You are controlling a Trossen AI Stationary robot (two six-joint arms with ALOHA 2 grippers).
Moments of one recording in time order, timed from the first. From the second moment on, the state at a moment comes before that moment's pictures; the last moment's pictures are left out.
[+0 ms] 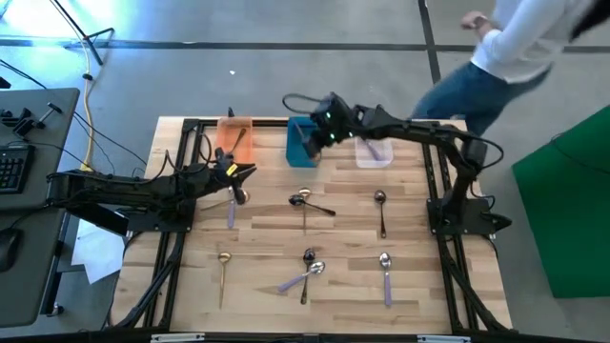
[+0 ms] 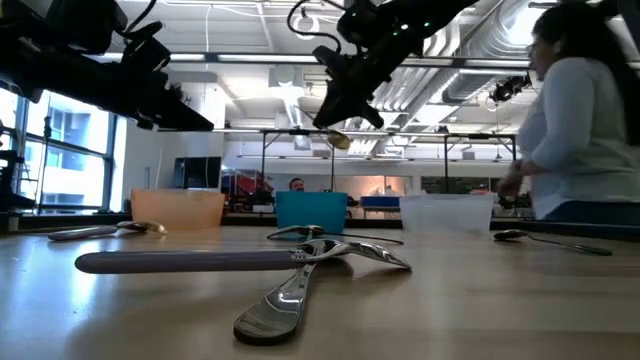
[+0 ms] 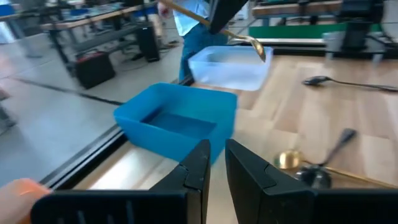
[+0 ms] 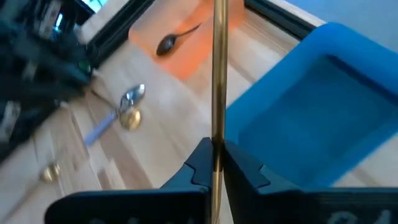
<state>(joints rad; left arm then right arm) 0.18 0.77 0.14 0.42 -0.36 0.06 -0.43 1.83 1.53 -0.45 -0.18 0.43</state>
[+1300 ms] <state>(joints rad) 0.20 0.77 0.14 0.42 -0.44 0.08 -0.62 2.24 1.86 -0.64 -0.39 0.60</state>
